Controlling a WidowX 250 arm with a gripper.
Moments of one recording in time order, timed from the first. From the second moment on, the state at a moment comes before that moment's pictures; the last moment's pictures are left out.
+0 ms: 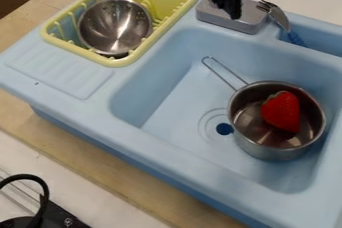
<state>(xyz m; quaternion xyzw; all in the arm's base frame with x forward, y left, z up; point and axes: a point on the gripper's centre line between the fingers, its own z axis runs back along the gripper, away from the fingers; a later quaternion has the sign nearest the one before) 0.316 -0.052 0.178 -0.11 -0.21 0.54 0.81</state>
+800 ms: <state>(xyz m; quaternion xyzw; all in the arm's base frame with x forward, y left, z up) 0.258 0.005 0.173 -0.05 -0.17 0.55 0.82</state>
